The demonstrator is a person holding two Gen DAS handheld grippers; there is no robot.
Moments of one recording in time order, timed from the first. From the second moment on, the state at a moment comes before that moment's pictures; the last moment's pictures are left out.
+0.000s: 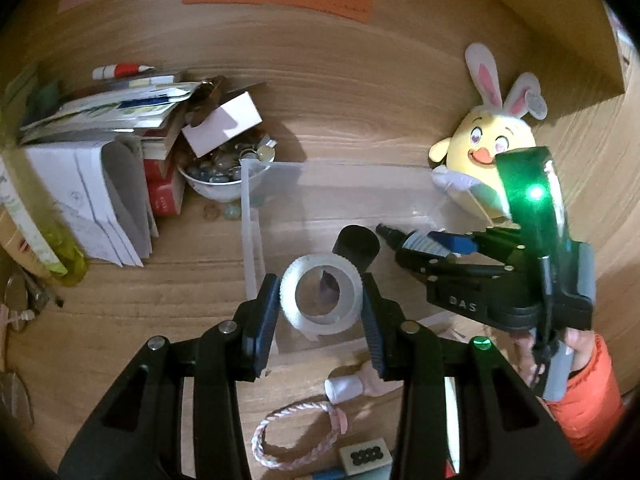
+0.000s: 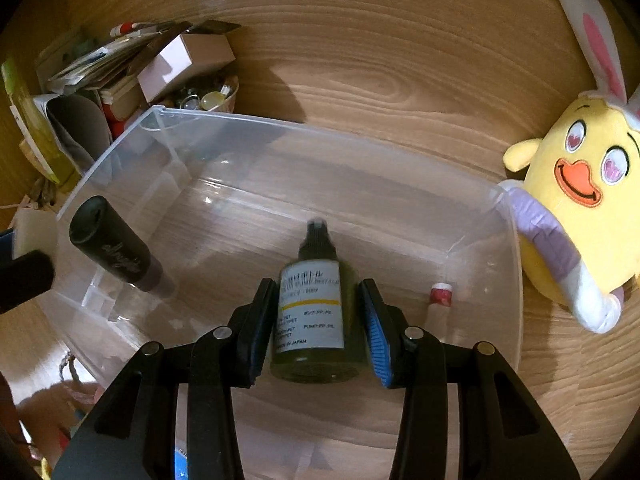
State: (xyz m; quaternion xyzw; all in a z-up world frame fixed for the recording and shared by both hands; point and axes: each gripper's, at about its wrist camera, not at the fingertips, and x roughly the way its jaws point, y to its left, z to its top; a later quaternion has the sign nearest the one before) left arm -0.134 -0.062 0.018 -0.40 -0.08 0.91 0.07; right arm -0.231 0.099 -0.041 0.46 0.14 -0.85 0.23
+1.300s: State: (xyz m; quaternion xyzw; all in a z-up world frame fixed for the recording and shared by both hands) left arm -0.060 -0.060 0.027 -0.36 -0.05 0.93 0.05; right arm -0.097 0.159 0.030 0.33 0.10 -0.90 0.27
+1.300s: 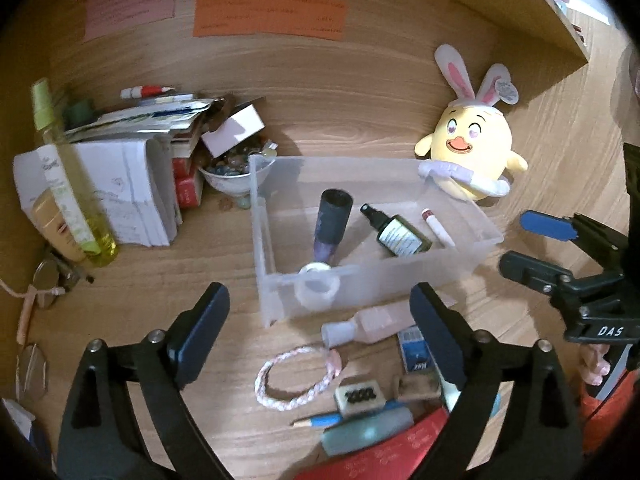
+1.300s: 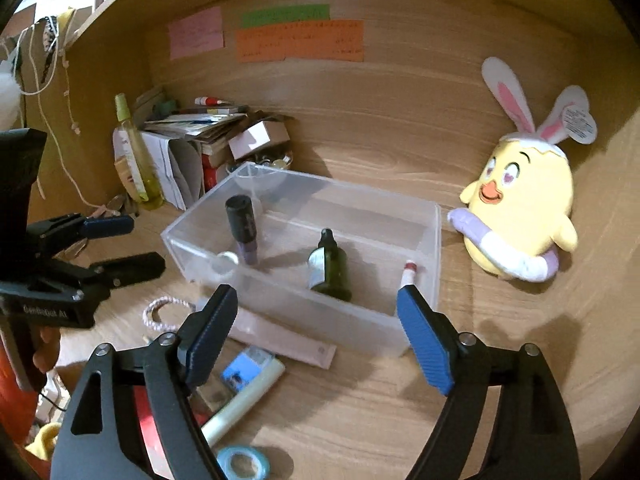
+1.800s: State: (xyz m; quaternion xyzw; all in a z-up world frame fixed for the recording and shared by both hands) left arm -0.031 -0.075 -0.021 -0.43 -0.07 0.90 0.03; right arm -0.054 0.163 -0.009 0.35 0.12 -0.88 0.29
